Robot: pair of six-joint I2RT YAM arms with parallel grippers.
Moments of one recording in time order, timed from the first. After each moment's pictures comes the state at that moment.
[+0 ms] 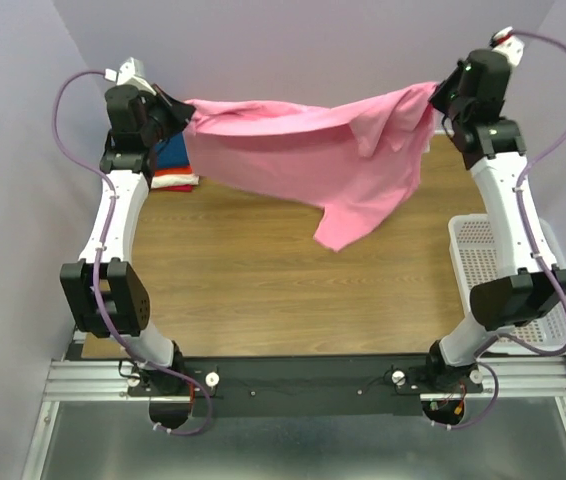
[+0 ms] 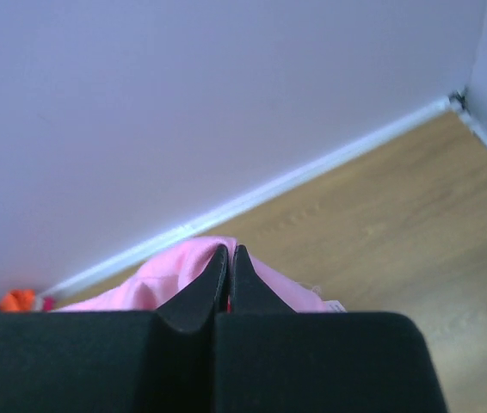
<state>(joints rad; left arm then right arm) 0.03 1.60 1.53 -0.07 0.30 -0.62 0.13 1.65 1.89 -0.49 0.31 0.47</state>
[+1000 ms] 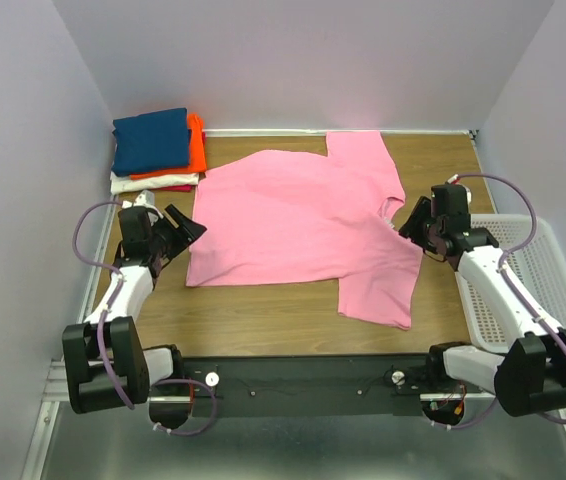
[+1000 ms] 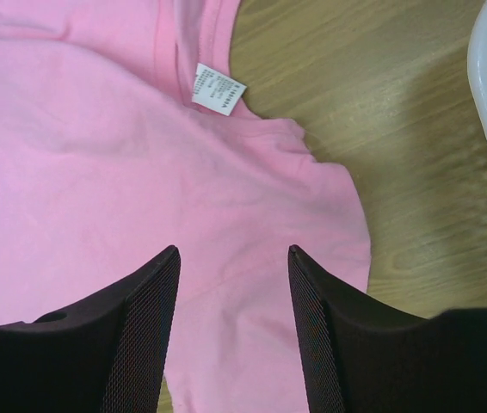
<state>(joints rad) 0.16 1.22 0.59 0.03 0.42 -0.61 0.13 1.18 0.86 -0.49 0.13 0.56</state>
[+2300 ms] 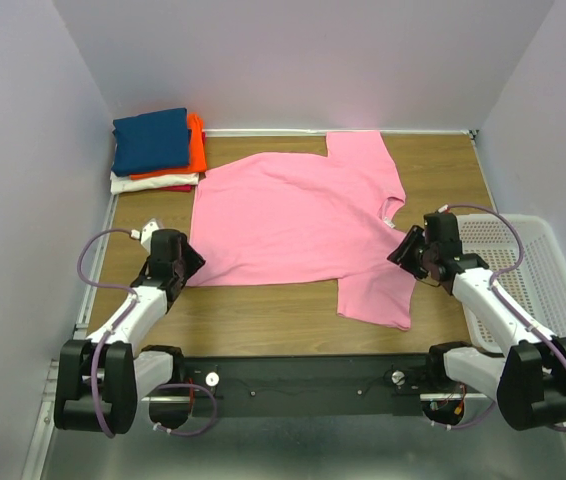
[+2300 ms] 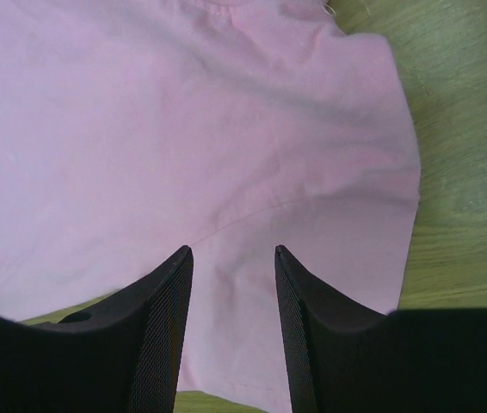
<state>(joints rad) -0.08 1.09 0.41 -0.06 -0.13 -0.73 0.15 1.10 0.61 -0.37 -0.02 0.66</state>
